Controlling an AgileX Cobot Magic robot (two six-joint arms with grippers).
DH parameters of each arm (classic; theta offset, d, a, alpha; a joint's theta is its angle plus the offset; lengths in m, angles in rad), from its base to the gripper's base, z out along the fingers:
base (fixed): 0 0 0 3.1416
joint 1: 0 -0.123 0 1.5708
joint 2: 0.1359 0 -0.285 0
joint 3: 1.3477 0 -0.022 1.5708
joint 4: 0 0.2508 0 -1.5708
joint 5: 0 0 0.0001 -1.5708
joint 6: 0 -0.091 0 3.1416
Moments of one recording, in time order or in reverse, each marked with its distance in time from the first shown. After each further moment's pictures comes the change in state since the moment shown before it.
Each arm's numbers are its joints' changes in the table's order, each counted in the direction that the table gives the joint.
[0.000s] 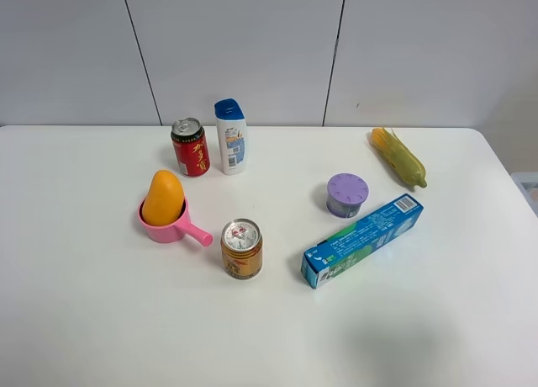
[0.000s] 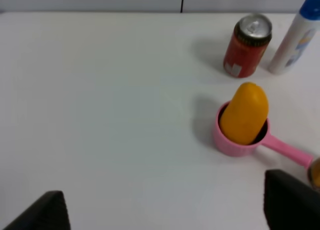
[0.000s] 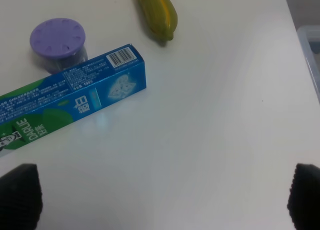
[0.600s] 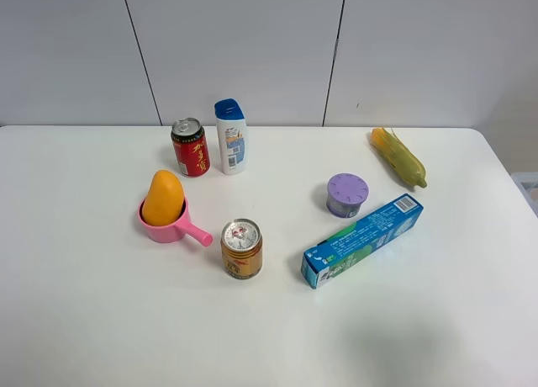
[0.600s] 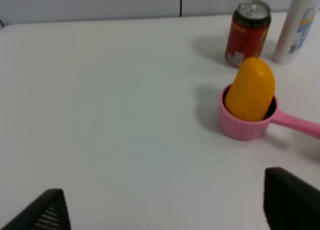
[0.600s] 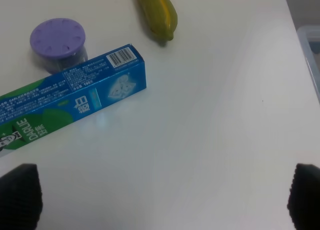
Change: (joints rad) left arm 0.000 -0.449 0.434 -0.002 -0.106 -0.038; right arm 0.000 0.000 0.000 0.000 0.000 0.000
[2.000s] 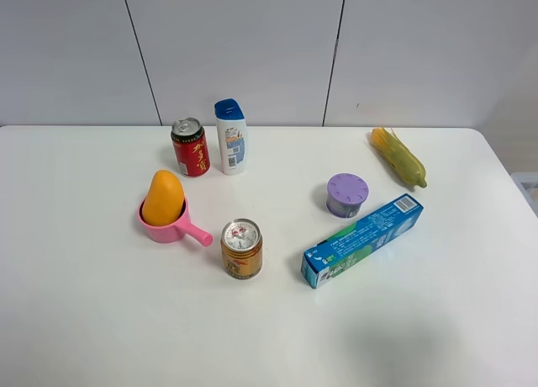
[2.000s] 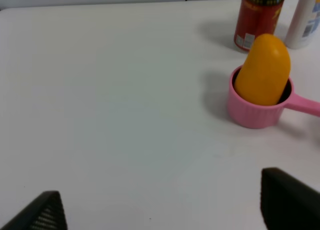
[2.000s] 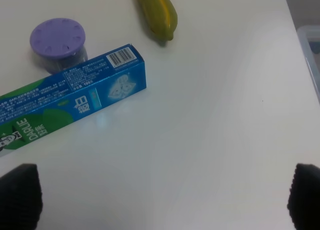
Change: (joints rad) left arm 0.000 -0.104 0.145 0.020 -0.048 0.011; right arm 0.000 0.000 0.000 0.000 0.000 0.000
